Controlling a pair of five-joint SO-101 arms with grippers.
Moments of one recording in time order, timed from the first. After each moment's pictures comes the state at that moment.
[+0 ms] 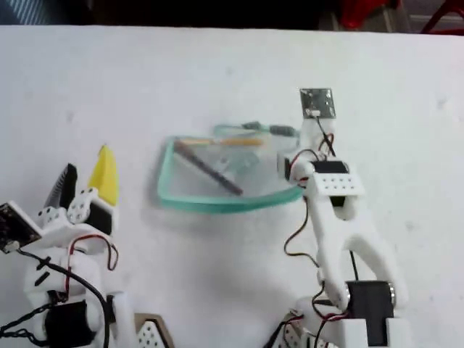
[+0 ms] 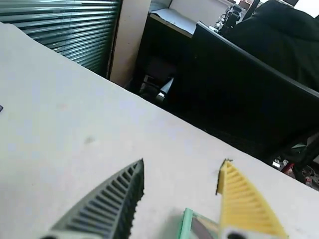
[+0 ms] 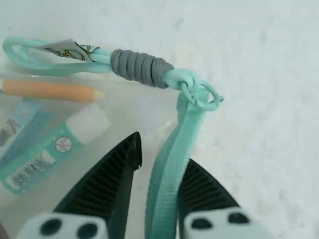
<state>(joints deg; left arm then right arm) -15.7 -104.7 74.0 52.5 24.3 -3.2 -10.5 42.0 35.1 2.9</state>
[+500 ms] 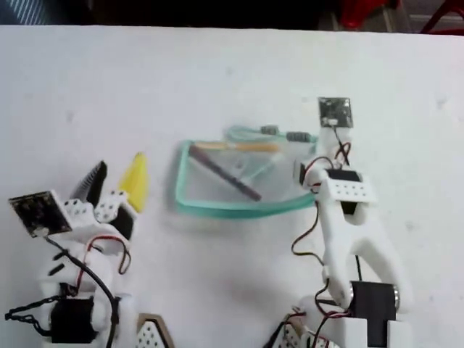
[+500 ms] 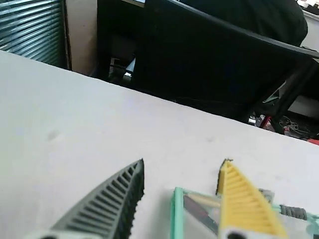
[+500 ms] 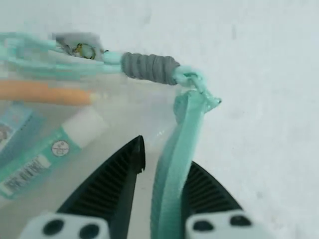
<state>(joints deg) -5.2 -104.8 75.8 52.5 17.6 -1.9 -10.5 47.3 29.7 7.8</state>
